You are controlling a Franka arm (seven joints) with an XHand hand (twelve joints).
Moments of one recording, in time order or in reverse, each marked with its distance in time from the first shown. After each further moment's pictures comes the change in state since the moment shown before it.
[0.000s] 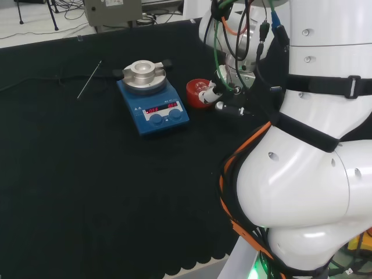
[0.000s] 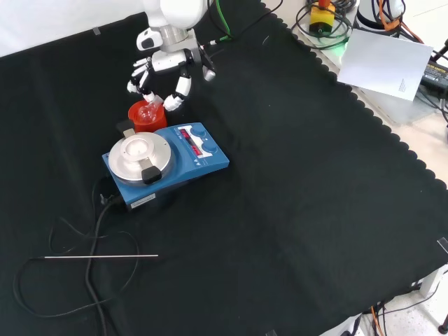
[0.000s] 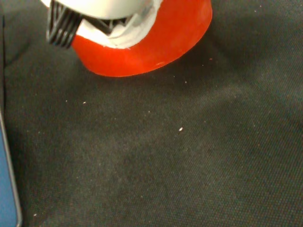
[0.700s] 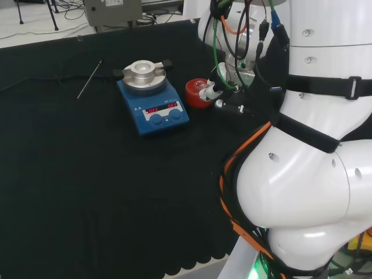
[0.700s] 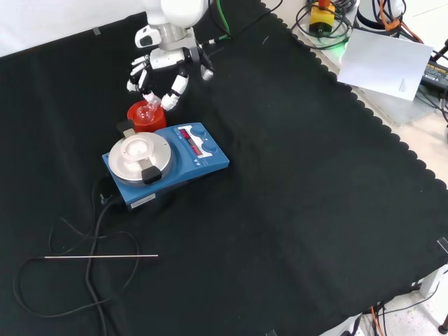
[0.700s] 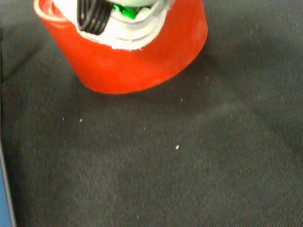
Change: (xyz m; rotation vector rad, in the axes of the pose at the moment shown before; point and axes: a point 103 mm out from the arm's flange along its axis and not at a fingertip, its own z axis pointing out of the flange) arm 0.001 0.004 -0.008 -0.031 -0.009 0.009
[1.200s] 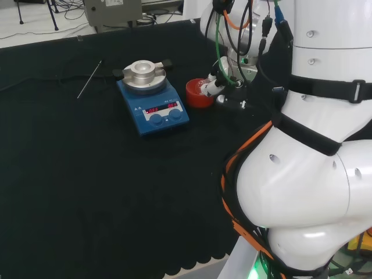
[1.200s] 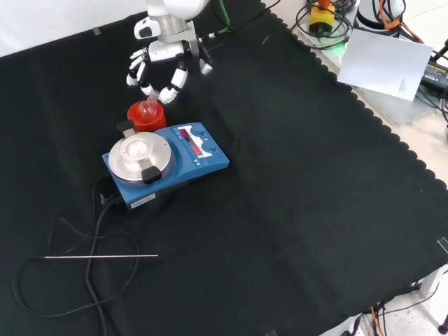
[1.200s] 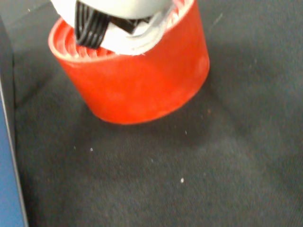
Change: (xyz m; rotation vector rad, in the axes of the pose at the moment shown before) arm 0.001 -0.001 -0.019 -0.035 0.008 -0.009
